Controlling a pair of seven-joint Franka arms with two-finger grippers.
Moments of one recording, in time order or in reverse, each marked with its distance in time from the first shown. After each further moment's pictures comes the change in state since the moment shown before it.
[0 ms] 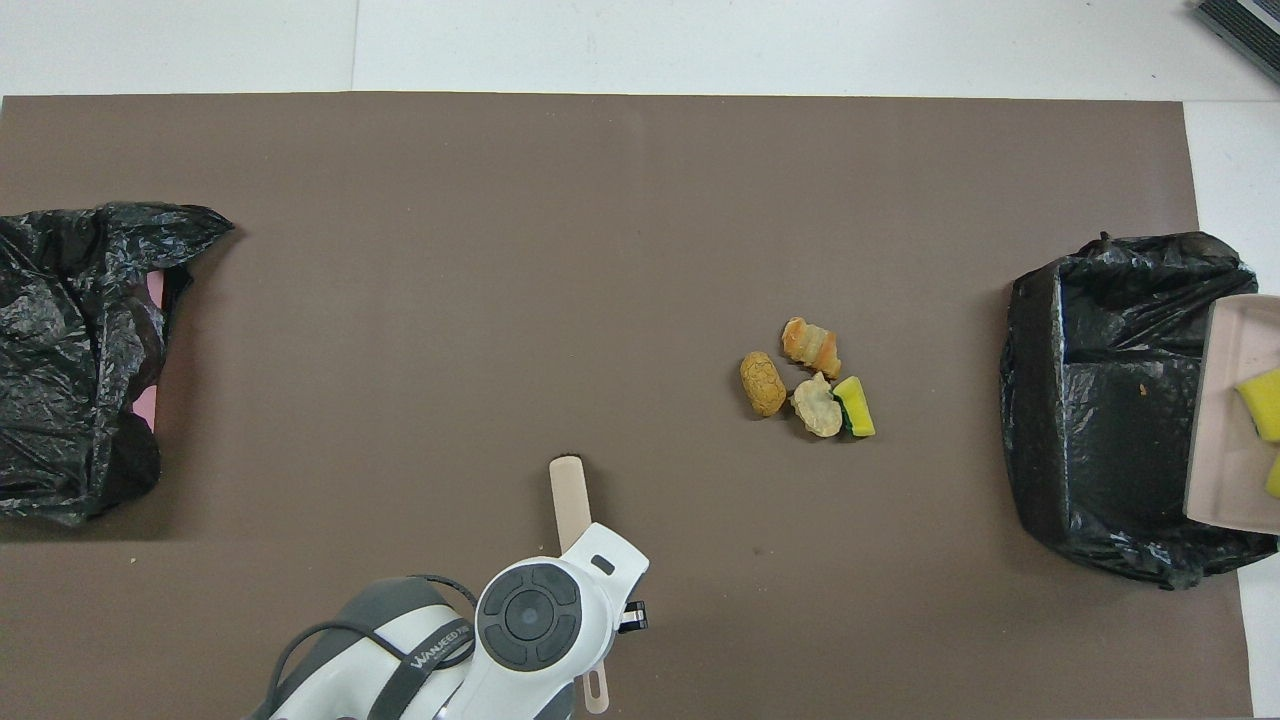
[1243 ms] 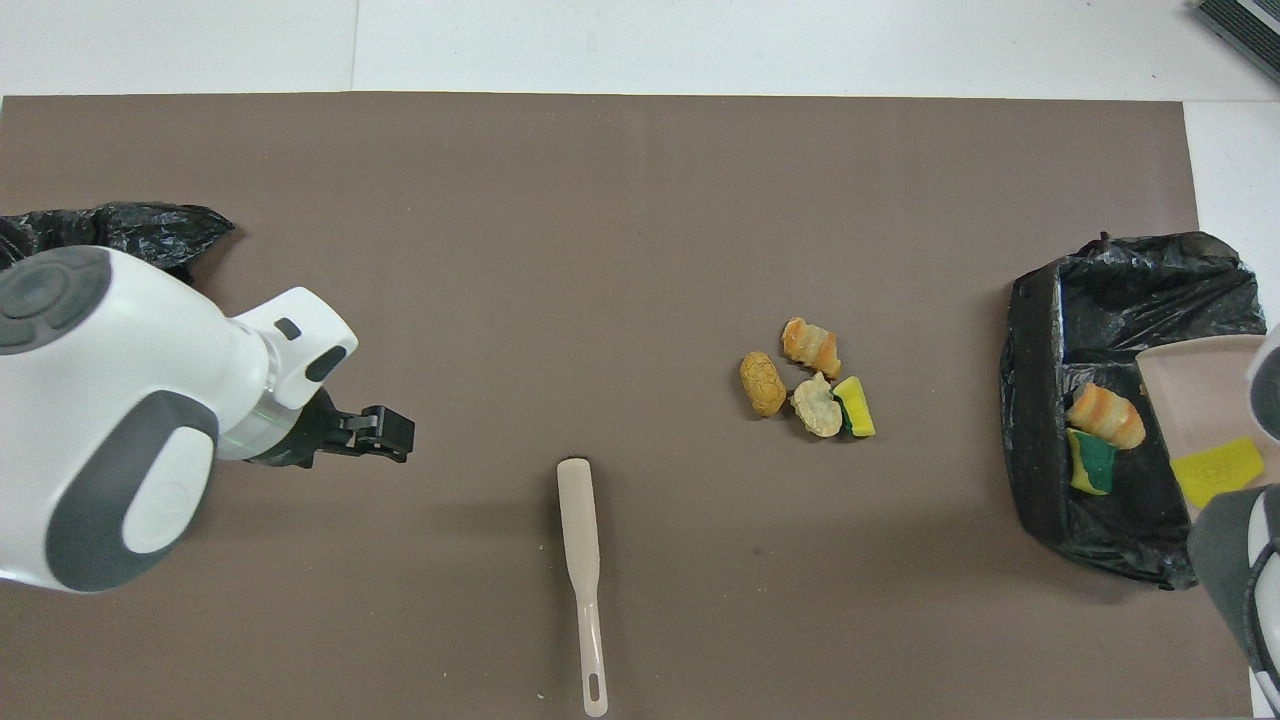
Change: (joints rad) left arm 0.588 -0.011 0.036 0.429 0.132 -0.484 0.599; right arm 0.242 -0.096 0.011 -0.309 -0.604 0.069 0.267
